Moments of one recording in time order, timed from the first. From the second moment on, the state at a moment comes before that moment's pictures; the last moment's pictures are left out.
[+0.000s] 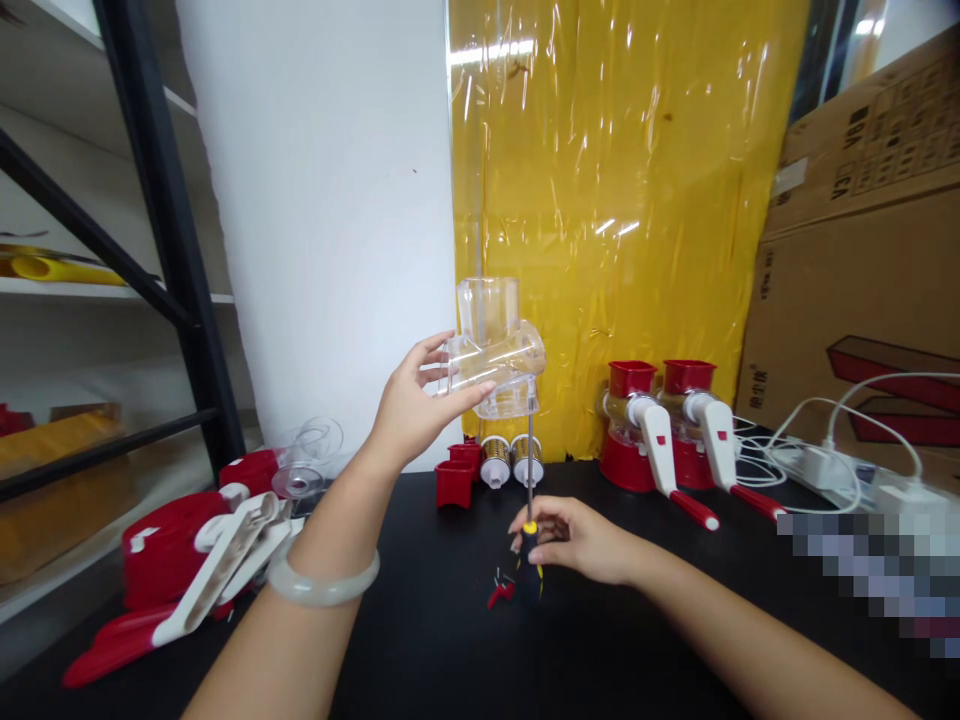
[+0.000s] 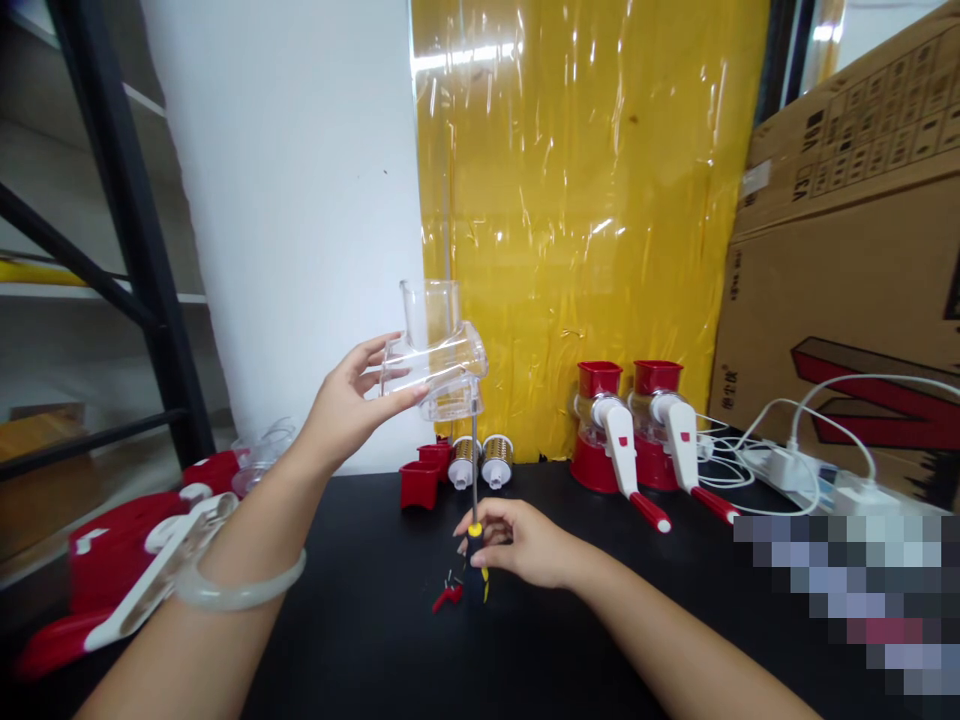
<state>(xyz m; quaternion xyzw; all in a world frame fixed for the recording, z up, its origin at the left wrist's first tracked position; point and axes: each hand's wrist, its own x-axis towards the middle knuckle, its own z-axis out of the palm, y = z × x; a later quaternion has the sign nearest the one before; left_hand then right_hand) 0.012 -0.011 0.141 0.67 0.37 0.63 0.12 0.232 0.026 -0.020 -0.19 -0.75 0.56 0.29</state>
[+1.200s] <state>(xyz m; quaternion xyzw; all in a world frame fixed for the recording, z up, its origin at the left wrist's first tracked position) 0.016 -0.012 0.140 0.66 0.35 0.65 0.11 0.233 0.025 -0.020 -0.21 -0.76 0.55 0.30</state>
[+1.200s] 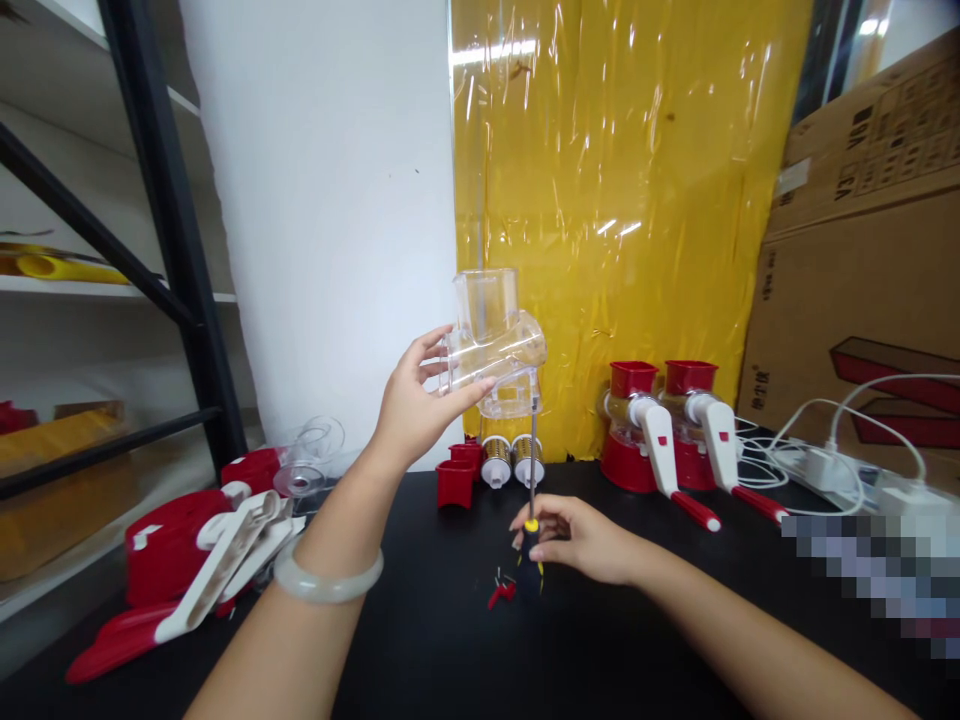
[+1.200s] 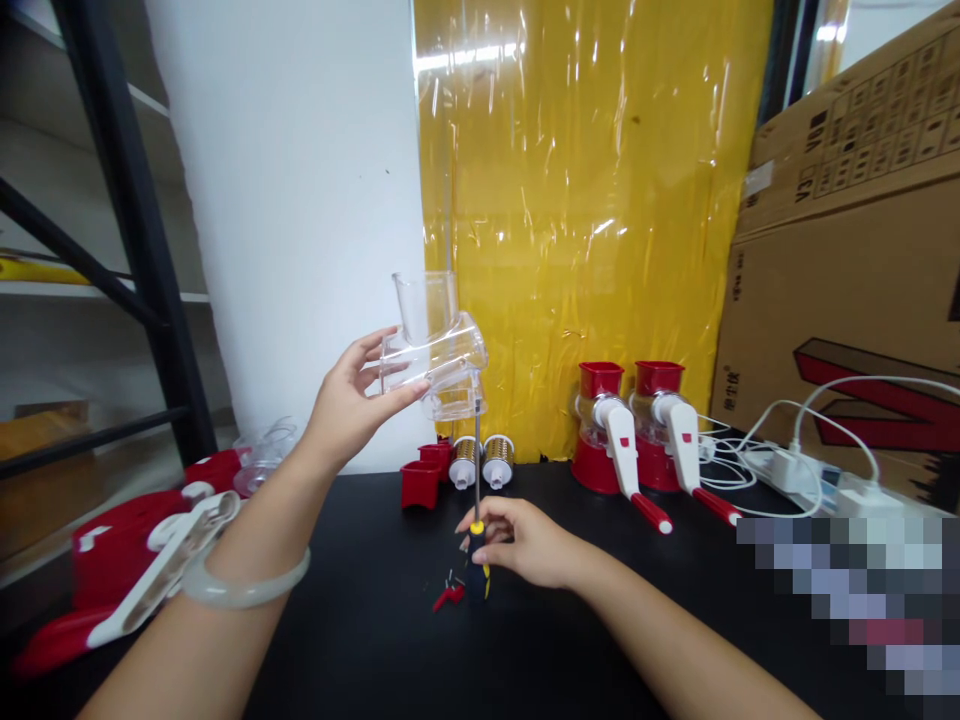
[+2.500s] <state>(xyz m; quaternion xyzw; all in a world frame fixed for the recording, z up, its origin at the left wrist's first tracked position) -0.102 -0.070 0.079 0.43 0.56 0.64 0.31 0.236 0.024 -0.018 -0.20 -0.78 0.52 0.29</state>
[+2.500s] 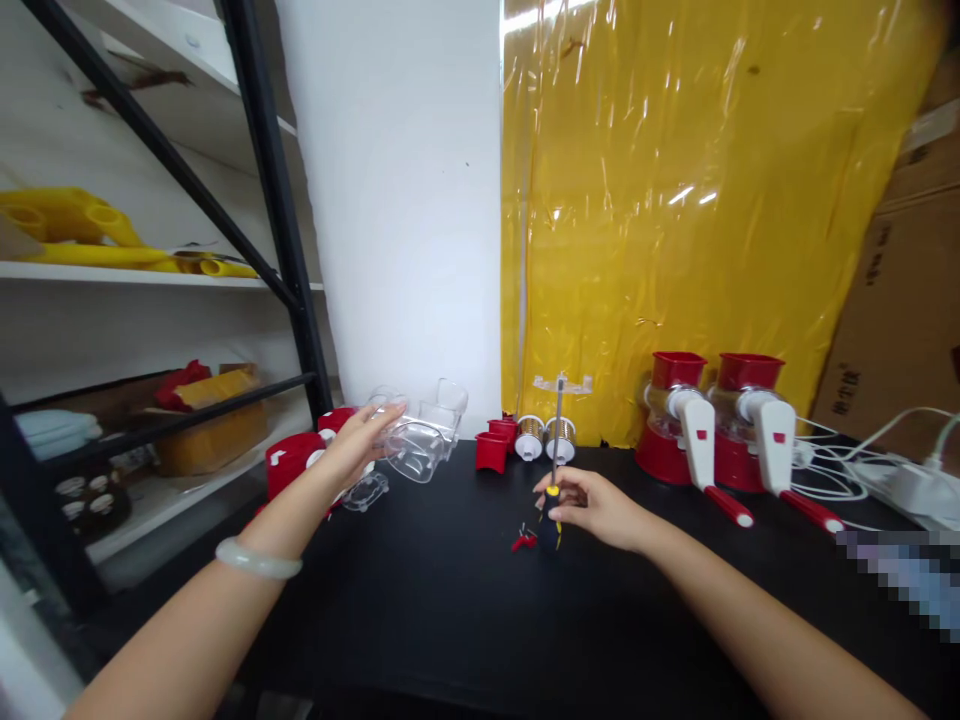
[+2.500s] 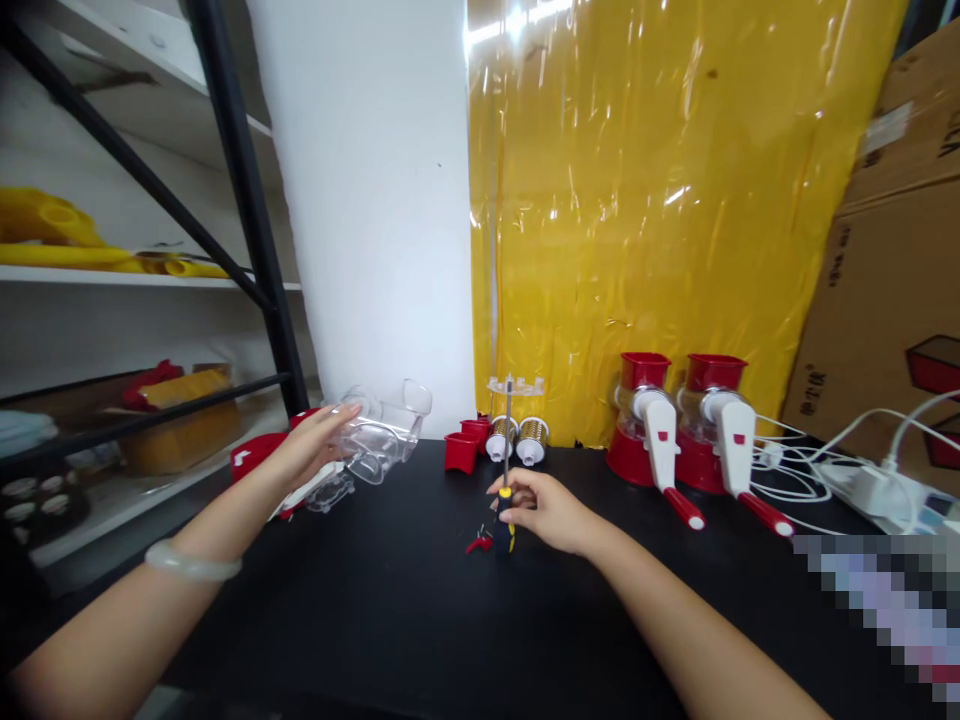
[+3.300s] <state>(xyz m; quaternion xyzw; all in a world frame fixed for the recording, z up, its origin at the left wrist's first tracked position) -0.084 -0.014 0.118 0.64 0.77 0.07 0.03 0.236 0.026 -0.018 -0.19 -0.77 0.53 0.29</state>
